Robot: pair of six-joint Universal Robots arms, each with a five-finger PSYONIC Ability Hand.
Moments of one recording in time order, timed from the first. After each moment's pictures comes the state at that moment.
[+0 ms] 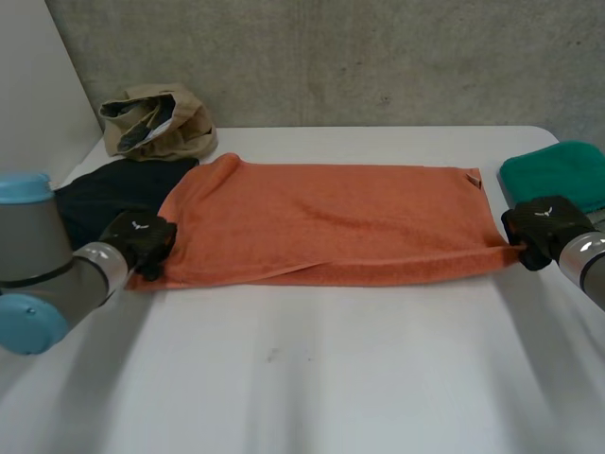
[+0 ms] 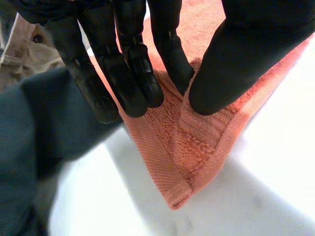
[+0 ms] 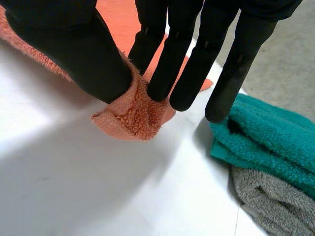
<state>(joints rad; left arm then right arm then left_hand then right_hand) 4.56 -2.12 -1.51 3.16 -1.37 3.67 1.57 -1.09 1.54 -0.02 1.30 2.48 1.15 1.19 1.19 1.20 0.98 1.10 1.19 1.19 1.20 1.01</state>
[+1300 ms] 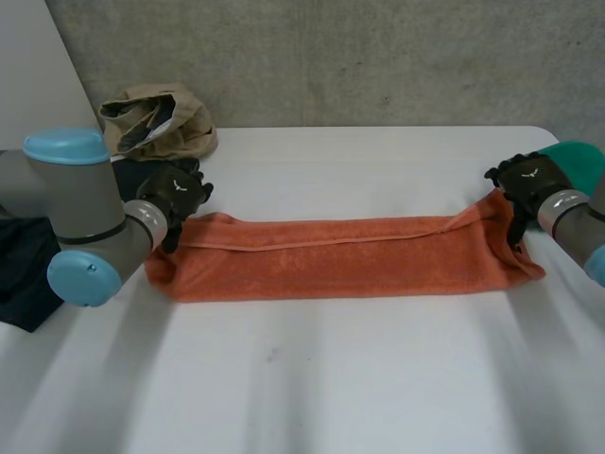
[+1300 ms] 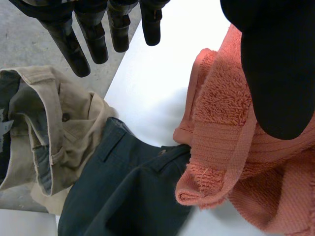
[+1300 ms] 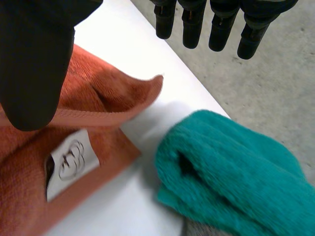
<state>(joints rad) 4.40 -2.31 -1.10 3.10 -1.47 3.99 1.63 -0.76 1.02 0.03 1.36 2.50 0.19 0.21 0.21 0.20 0.05 0.22 0.21 0.21 0.21 0.05</state>
